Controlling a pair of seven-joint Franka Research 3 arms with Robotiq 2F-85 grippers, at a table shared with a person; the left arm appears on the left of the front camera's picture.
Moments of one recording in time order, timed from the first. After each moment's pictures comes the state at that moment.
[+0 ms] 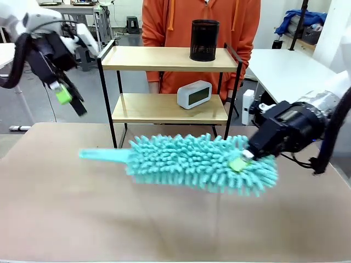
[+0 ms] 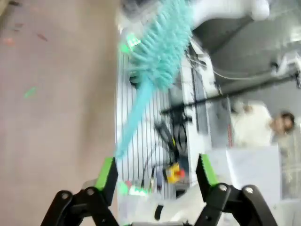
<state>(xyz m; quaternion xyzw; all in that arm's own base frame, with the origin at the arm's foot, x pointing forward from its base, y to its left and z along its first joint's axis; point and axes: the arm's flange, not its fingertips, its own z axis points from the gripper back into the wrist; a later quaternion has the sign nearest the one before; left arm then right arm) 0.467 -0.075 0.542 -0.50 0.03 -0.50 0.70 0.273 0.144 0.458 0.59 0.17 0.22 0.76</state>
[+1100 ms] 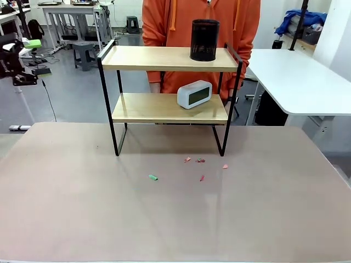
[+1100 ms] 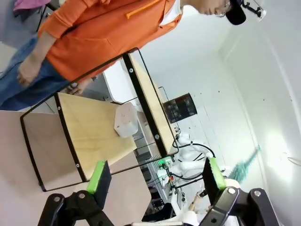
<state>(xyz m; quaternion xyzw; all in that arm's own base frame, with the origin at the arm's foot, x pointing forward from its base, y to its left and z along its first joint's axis) 0.494 0.095 0.485 -0.64 -0.32 0.01 0.70 0.133 -0.156 0.594 0.74 -0.23 0.14 0.62</state>
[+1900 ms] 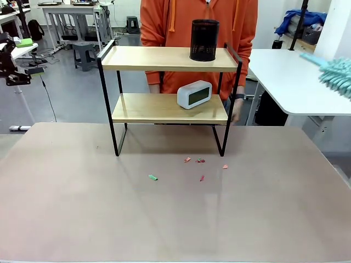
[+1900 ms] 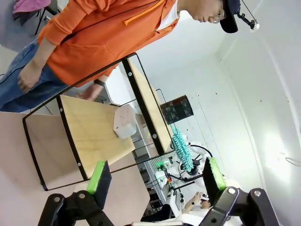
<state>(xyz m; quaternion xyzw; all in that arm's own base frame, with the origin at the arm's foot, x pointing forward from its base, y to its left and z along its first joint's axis) 0.490 0.109 0.486 -0.64 -0.32 0.01 0.69 0.270 -0.200 0.470 0.65 -0.23 -0.20 0.69</state>
